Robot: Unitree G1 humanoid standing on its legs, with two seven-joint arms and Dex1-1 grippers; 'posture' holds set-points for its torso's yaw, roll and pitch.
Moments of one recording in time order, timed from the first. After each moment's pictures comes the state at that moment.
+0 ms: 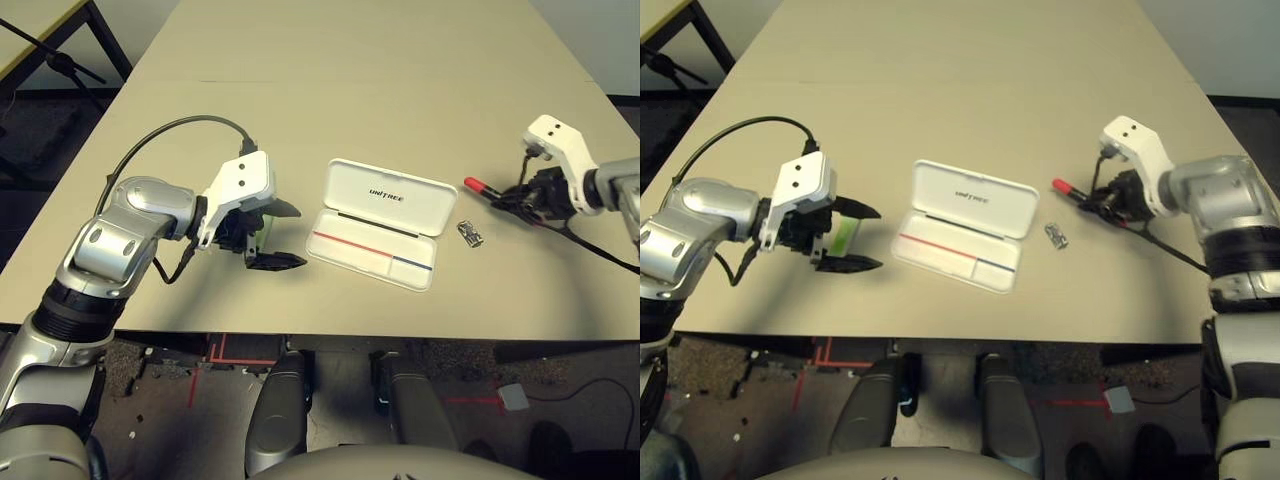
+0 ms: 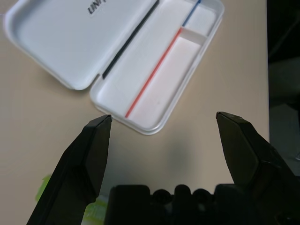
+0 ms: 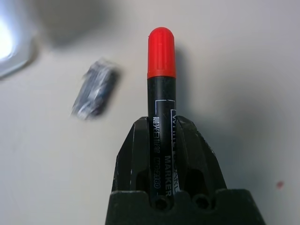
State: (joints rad) left arm -0.57 0.83 -0.17 -0.15 -0.32 0.61 -1.26; right arm -0.67 -1.00 0.14 0.35 0.08 0.63 1.36
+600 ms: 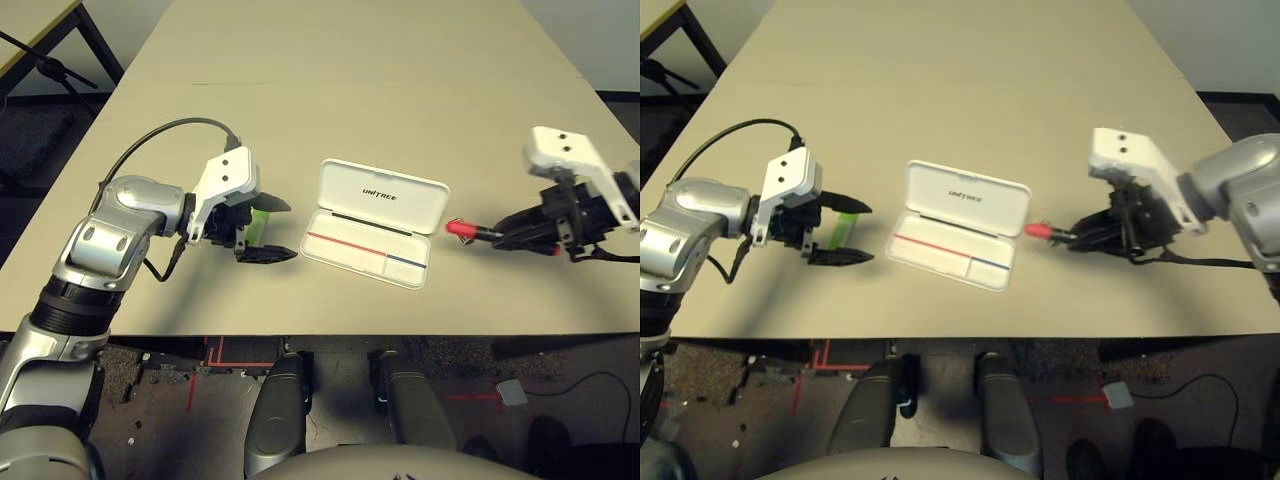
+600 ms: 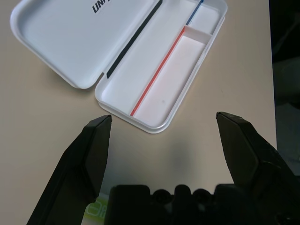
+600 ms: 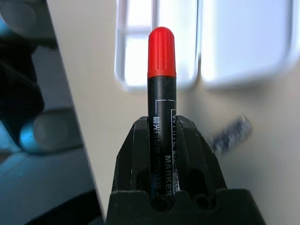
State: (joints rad) left arm -0.55 0.83 -0.16 -0.10 -0.32 0.54 -1.28; right arm -0.72 -1.03 0.27 -0.20 0.22 0.86 1.46
